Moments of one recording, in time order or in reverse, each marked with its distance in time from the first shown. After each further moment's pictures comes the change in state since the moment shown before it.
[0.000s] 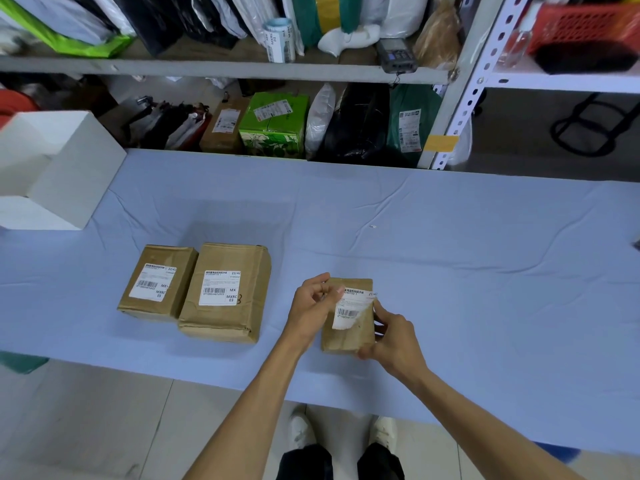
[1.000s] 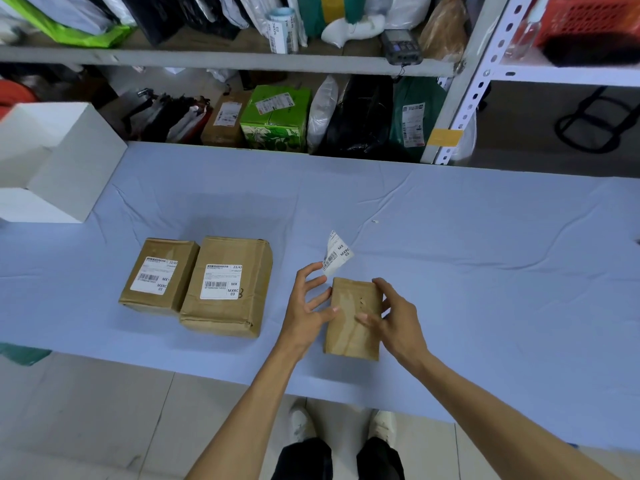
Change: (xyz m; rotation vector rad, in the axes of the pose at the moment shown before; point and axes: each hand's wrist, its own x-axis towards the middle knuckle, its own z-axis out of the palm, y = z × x) left_hand -0.019 -0.011 -0.015 -0.143 -0.086 0.088; right_hand 0.009 -0.018 -0.003 -0.076 0.134 -0.106
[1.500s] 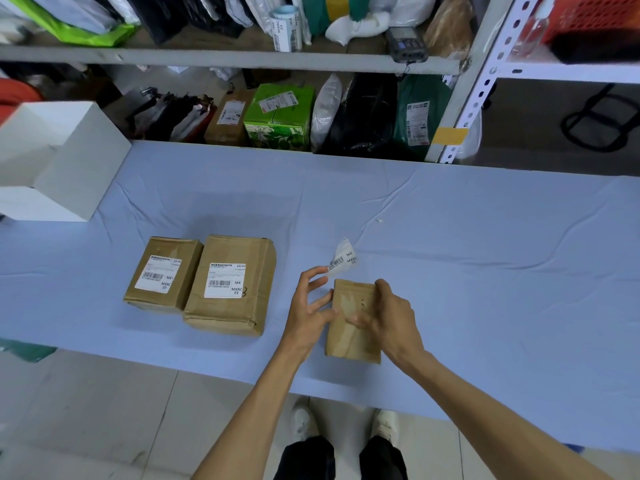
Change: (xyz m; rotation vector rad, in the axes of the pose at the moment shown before) left_hand -0.004 -0.002 -0.003 -0.033 0.000 -0.018; right_hand 0.003 -0.015 0.012 -0.256 -0.060 0.124
